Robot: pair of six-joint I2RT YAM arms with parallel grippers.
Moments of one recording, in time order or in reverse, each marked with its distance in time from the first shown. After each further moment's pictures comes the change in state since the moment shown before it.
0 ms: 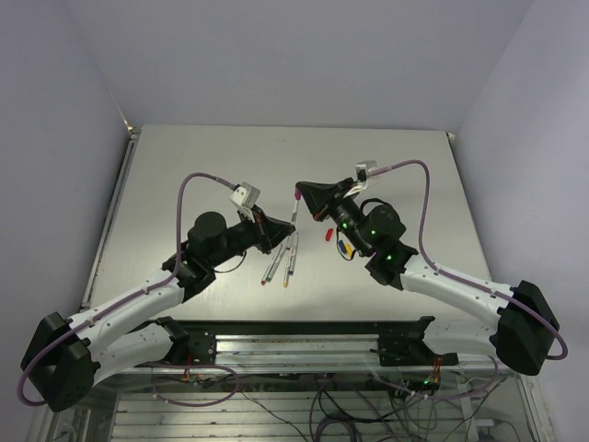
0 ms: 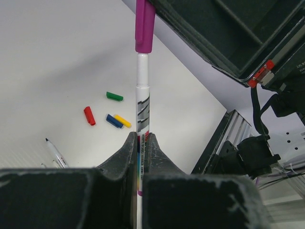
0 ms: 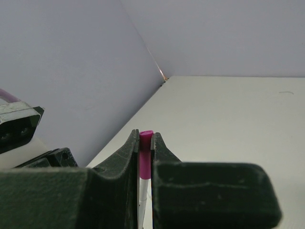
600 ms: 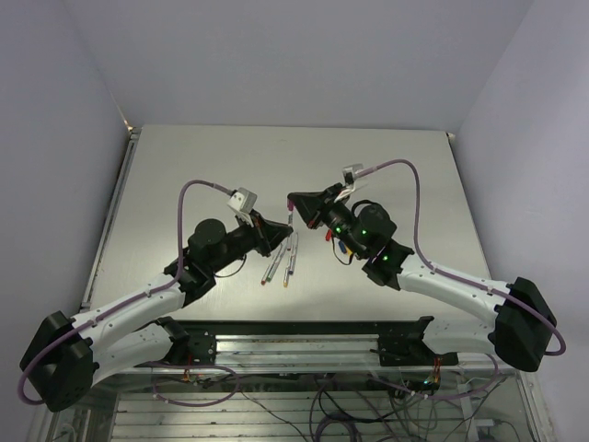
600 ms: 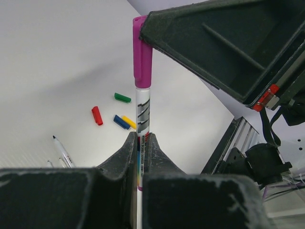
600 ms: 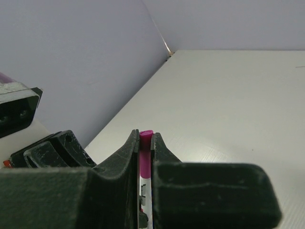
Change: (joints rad) left arm -0.005 -0.007 -0.064 0.074 -0.075 -0.006; right arm 0.030 0.022 0.011 -0.092 -0.049 0.031
